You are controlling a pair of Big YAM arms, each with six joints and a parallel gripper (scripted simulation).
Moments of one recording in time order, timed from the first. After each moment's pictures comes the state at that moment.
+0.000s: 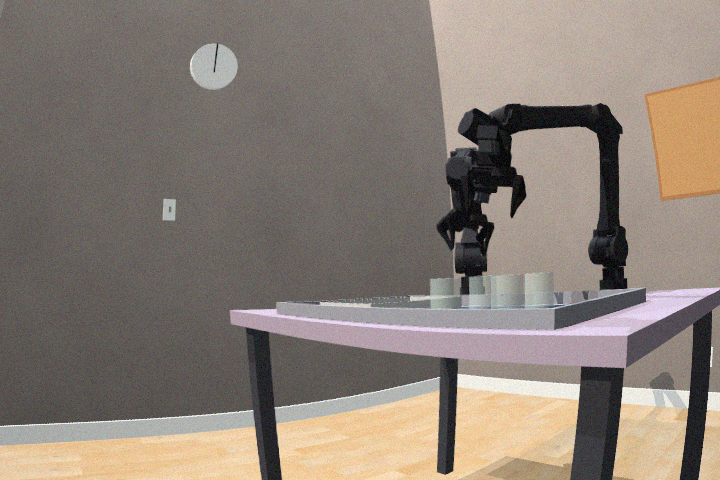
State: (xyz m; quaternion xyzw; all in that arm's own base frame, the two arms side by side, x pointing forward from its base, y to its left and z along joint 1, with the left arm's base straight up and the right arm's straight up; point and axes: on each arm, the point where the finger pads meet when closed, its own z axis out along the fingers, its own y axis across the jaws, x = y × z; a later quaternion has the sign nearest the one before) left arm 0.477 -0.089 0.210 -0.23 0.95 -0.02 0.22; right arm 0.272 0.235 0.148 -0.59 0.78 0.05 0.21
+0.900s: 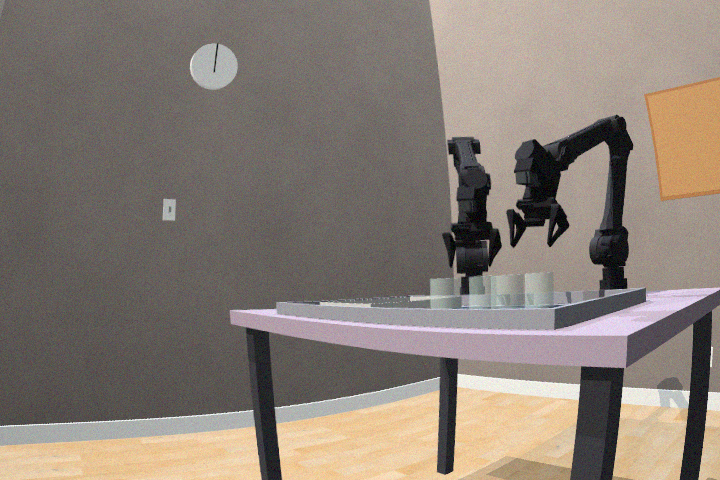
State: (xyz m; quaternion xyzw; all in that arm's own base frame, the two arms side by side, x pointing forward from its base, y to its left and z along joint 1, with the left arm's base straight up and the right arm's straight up) left arm 0.405 -0.034 0.145 -0.04 0.96 -0.02 0.28; right arm 0.319 0.283 0.113 -0.25 0.93 0.05 0.24
